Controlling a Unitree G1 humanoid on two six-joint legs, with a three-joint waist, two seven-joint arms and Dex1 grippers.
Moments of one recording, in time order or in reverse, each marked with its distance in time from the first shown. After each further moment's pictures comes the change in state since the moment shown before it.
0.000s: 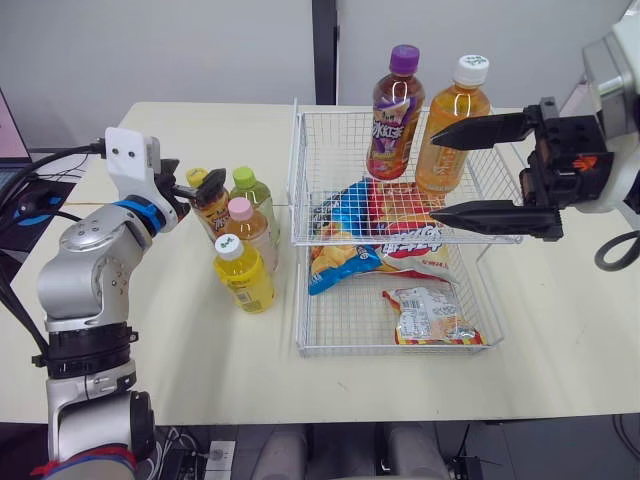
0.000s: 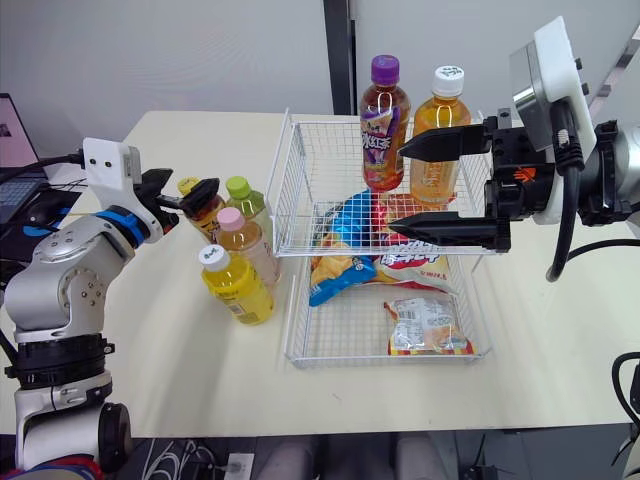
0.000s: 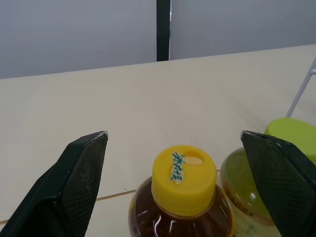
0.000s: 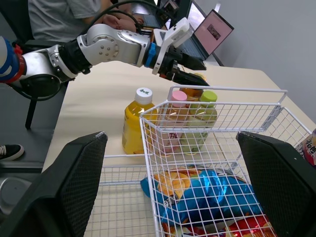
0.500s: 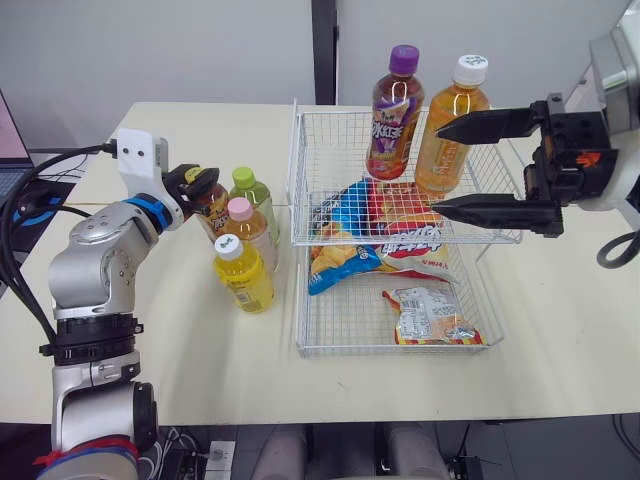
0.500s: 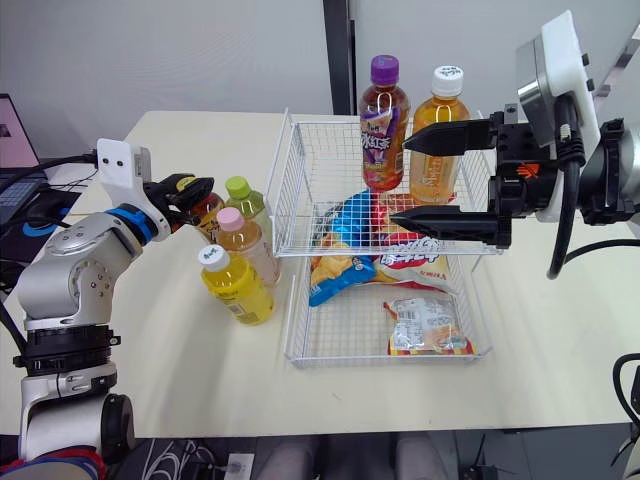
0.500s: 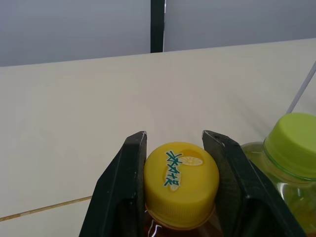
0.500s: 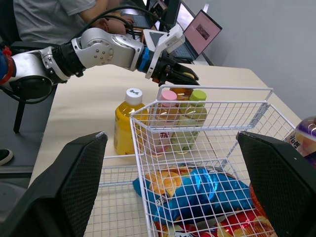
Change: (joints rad) left arm -0.026 0.001 -0.027 0.069 -0.003 -0.007 -0.034; right arm 0.008 0.000 -0.011 -0.006 0.004 0.009 -0.040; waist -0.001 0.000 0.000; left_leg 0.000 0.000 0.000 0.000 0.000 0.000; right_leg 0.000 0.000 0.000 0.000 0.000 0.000
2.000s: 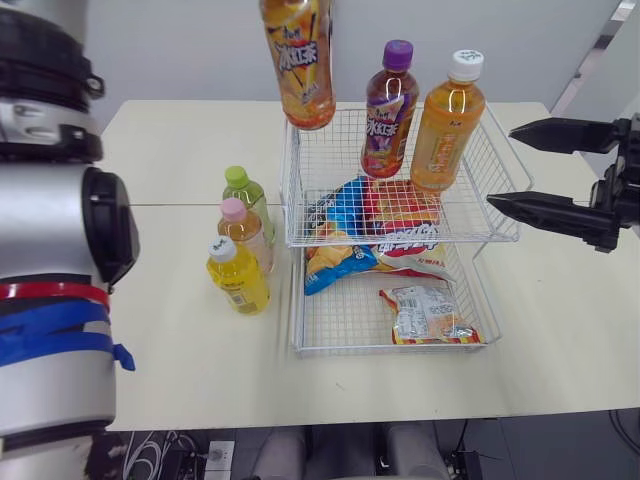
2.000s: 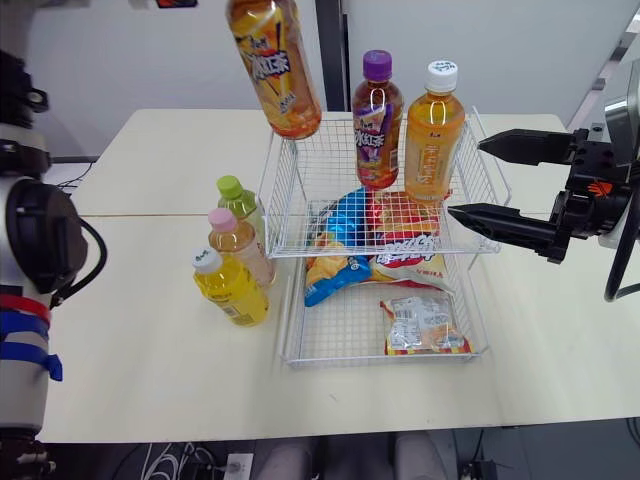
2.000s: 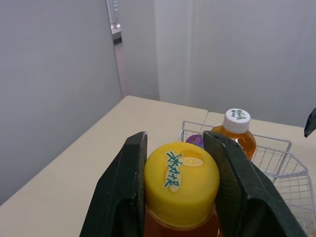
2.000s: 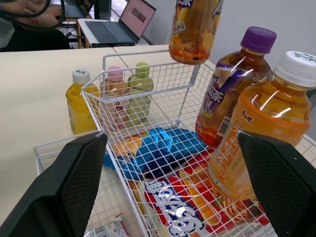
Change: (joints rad) left arm -1.152 0.021 -0.376 0.790 0.066 0.066 -0.748; right arm 0.319 -0.129 -0.326 -0.109 0.117 0.046 -0.175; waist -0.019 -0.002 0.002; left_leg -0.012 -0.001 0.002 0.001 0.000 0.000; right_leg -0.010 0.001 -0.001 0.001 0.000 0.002
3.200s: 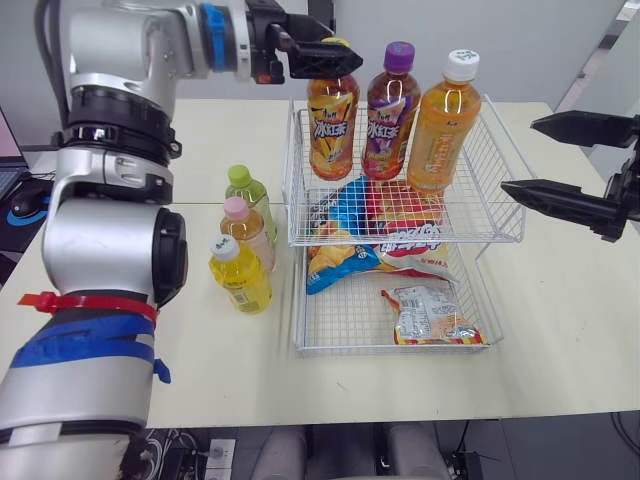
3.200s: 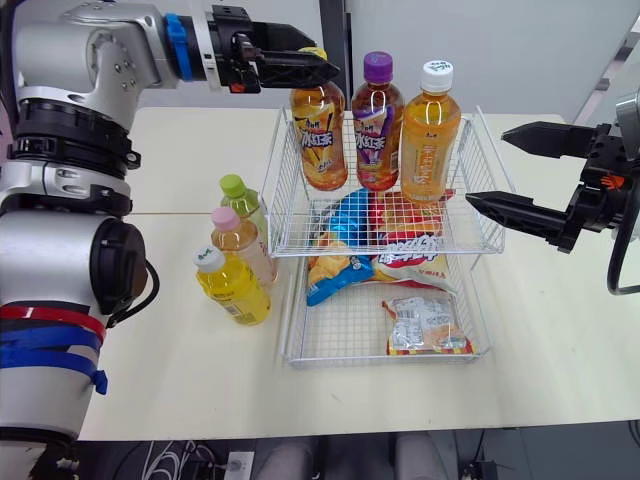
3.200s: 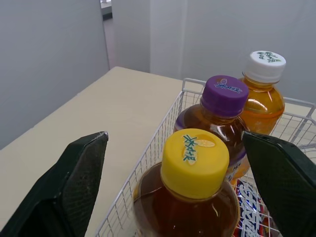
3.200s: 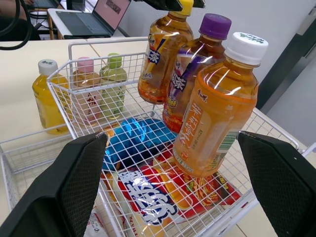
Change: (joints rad) left arm 0.157 -0.066 0.028 -0.025 0.072 -0.068 -0.033; right arm 0.052 -0.042 -0.006 0.045 -0.062 -0.075 -0.019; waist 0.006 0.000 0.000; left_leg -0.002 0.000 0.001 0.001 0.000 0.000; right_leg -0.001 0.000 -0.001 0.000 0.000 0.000
